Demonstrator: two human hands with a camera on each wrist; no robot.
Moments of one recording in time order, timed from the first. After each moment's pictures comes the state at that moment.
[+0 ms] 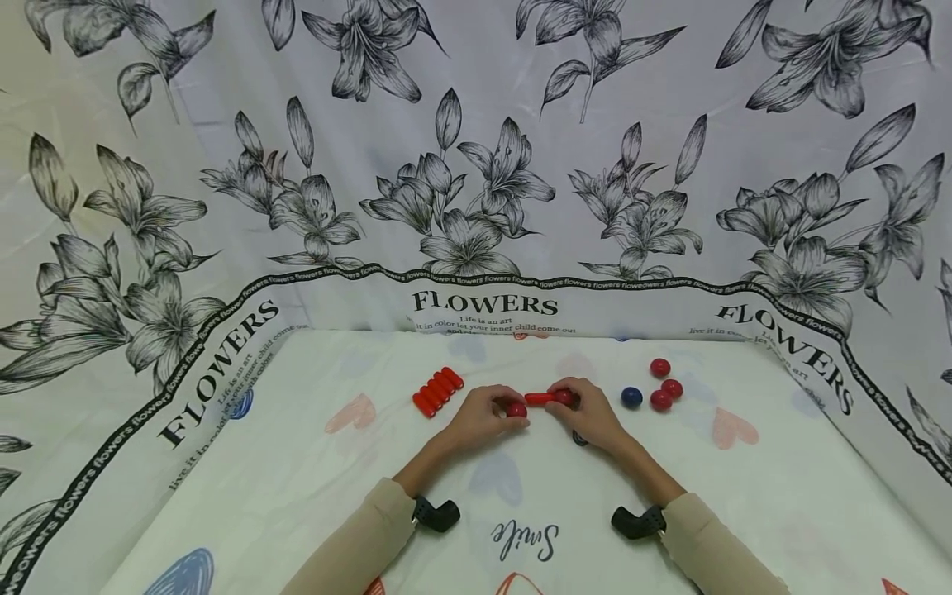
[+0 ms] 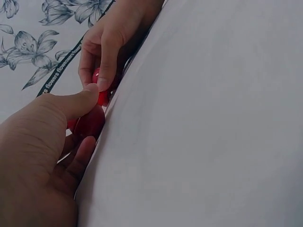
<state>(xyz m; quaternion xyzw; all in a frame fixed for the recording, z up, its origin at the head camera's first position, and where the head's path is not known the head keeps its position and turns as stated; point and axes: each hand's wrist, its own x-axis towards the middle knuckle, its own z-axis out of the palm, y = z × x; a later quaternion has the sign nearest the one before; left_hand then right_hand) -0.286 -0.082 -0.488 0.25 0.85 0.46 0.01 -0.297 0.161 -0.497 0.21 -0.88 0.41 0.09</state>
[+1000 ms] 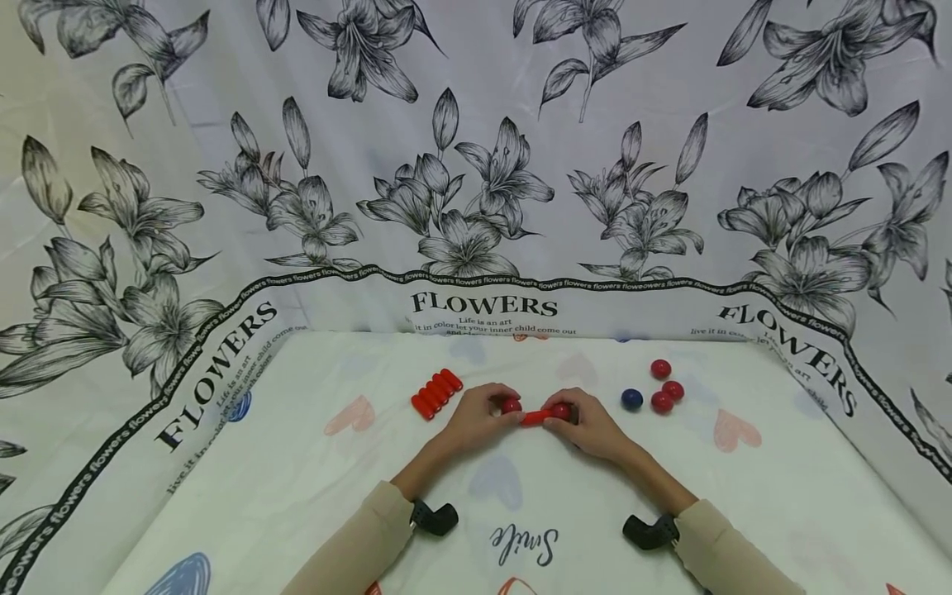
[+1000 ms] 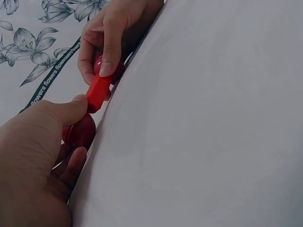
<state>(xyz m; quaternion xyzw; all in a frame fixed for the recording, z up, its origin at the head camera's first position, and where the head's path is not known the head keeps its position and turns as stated) -0.289 -0.083 -0.491 0.23 0.86 0.45 -0.03 -0.281 0.163 -0.490 0.26 -0.87 0.43 0.04</state>
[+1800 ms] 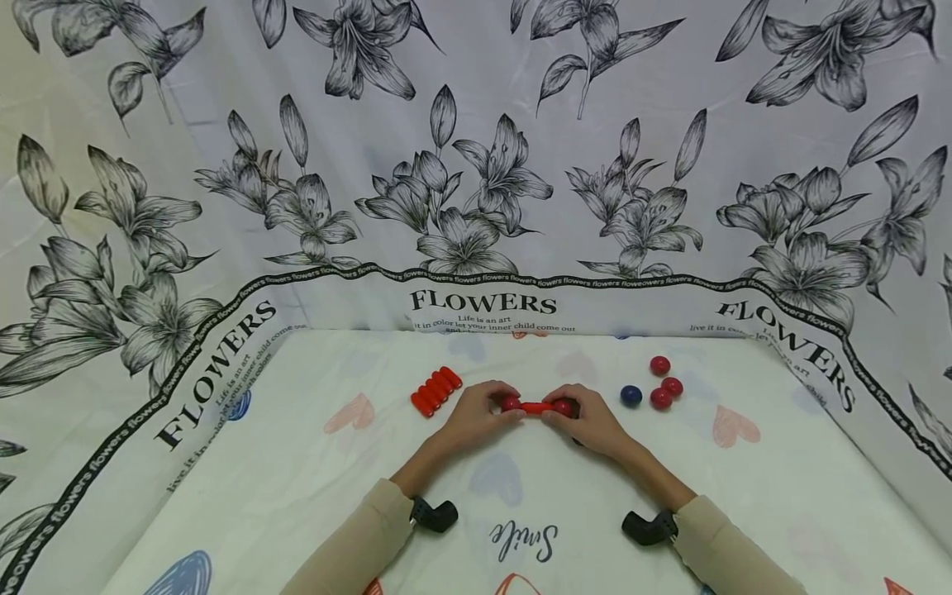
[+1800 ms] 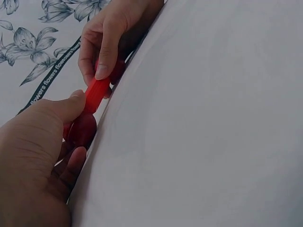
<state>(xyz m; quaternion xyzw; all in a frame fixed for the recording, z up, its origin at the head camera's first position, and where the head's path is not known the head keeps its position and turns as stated) -0.289 -0.083 -0.489 0.23 0.87 0.44 -0.03 -0.280 0.162 -0.486 0.24 -0.87 0.43 0.04</state>
